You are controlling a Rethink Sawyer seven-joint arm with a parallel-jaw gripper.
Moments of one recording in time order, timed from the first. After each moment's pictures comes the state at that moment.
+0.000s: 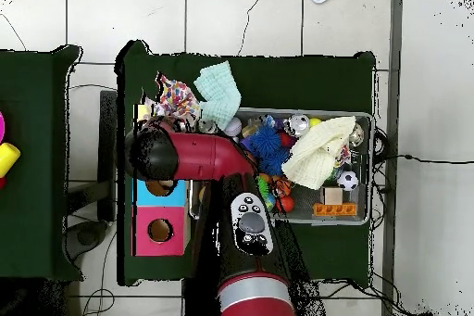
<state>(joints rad) -0.07 -0.63 0.11 1.61 0.11 0.33 1.57</state>
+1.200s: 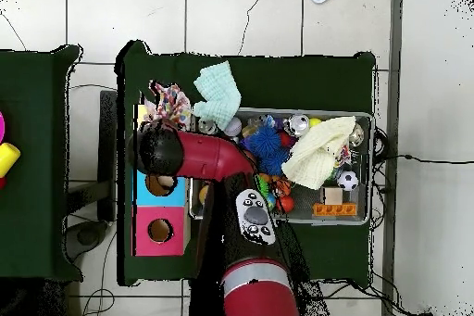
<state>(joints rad) -0.08 -0.58 0.12 1.61 0.20 0.34 1.57</state>
